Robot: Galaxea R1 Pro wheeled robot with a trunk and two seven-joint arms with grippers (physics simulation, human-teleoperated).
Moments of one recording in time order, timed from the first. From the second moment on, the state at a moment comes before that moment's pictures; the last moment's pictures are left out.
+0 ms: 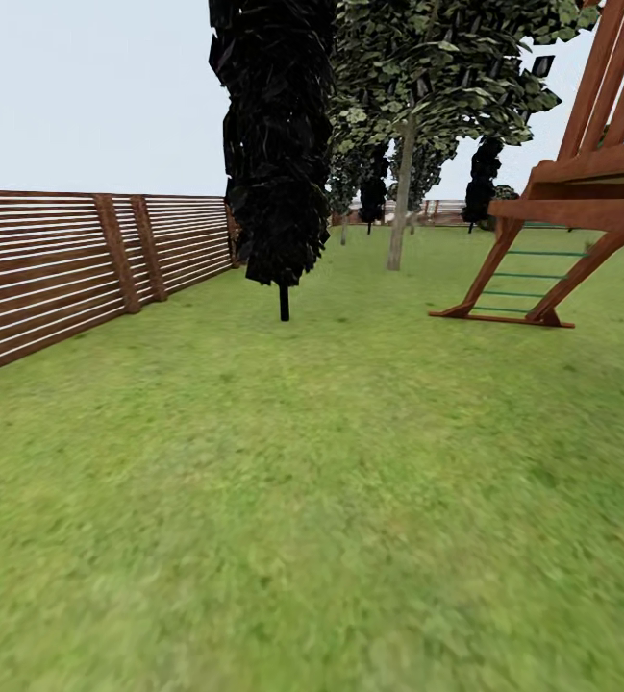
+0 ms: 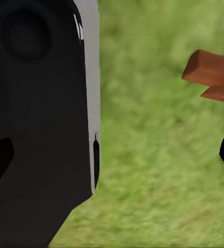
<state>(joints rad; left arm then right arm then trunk) 0.01 0.11 0.01 -0.07 0.00 0.01 -0.01 -0.06 -0.09 0.01 0.04 -0.01 -0.01 -0.02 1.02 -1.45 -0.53</state>
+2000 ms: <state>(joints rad) 0.01 0.11 0.01 -0.07 0.00 0.01 -0.01 -0.06 -0.09 0.02 0.04 -0.01 -0.01 -0.02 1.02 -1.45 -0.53</state>
